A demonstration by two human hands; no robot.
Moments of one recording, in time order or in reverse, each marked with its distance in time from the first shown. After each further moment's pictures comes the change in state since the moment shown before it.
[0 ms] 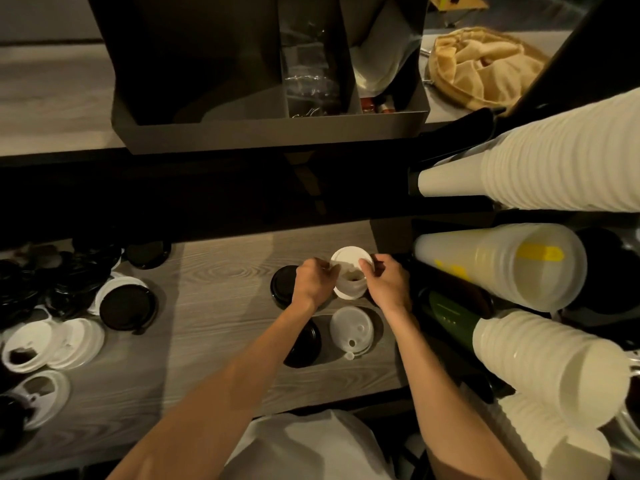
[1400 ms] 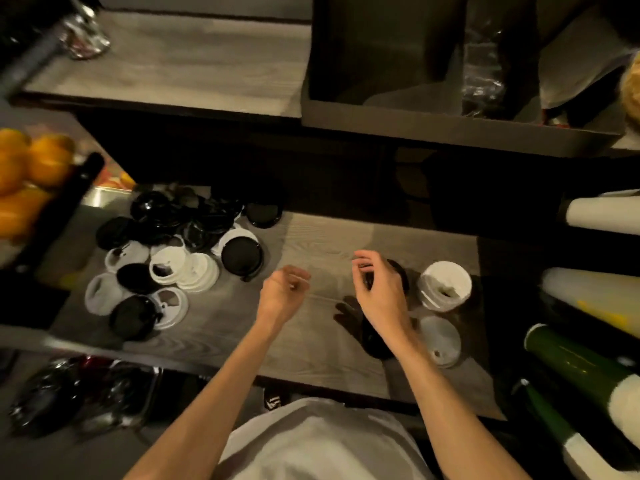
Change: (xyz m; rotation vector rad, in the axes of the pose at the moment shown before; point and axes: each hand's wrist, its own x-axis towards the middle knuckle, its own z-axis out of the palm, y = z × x) left_hand -0.069 -0.153 -0.174 0.097 0.359 -0.064; right_hand -0.106 -0.082 0.120 0.000 -0.232 -0.679
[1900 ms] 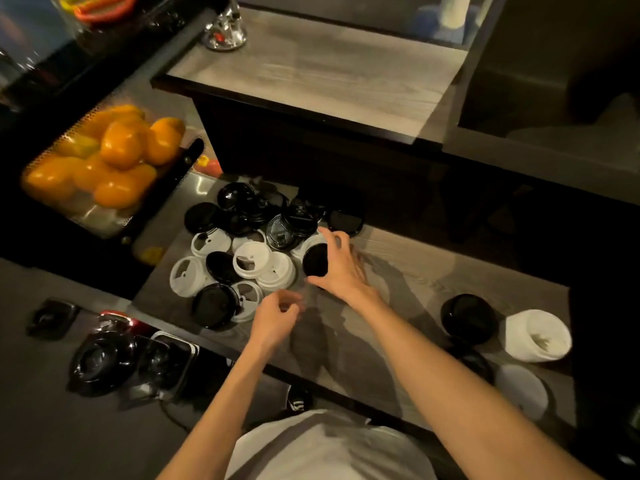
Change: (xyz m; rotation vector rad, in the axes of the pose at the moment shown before) left_hand -0.019 -0.107 -0.112 -0.368 0.042 -0.303; right_hand 0.071 -0.120 0.188 -0.377 -0.532 -0.066
